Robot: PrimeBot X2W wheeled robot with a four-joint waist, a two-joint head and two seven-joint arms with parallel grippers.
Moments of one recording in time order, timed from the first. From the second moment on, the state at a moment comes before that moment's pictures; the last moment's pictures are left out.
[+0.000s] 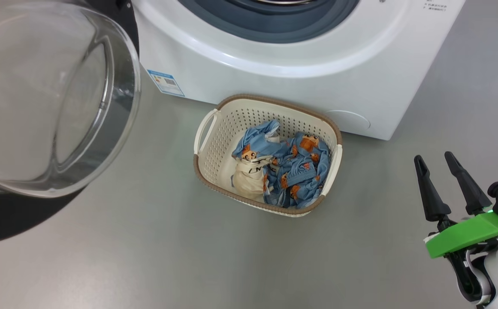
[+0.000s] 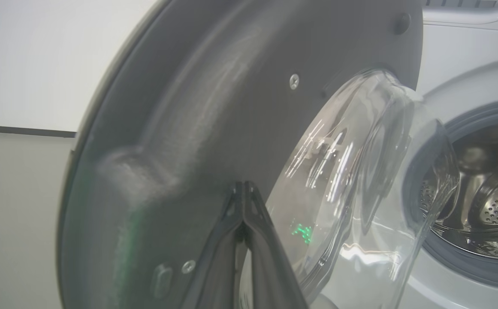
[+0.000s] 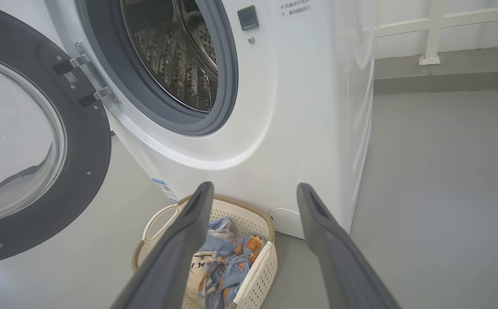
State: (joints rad) left arm -0.33 0.27 0.35 0.42 -0.57 -0.06 -0.26; right arm -0.23 -0.31 0.17 0.31 0.53 0.13 -0.25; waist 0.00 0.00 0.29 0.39
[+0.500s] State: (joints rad) left arm -0.51 0.33 0.53 0.66 -0.43 -0.12 -0.26; right arm -0.29 -0.34 0.19 0.30 0.53 0.13 -0.25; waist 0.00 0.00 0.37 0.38
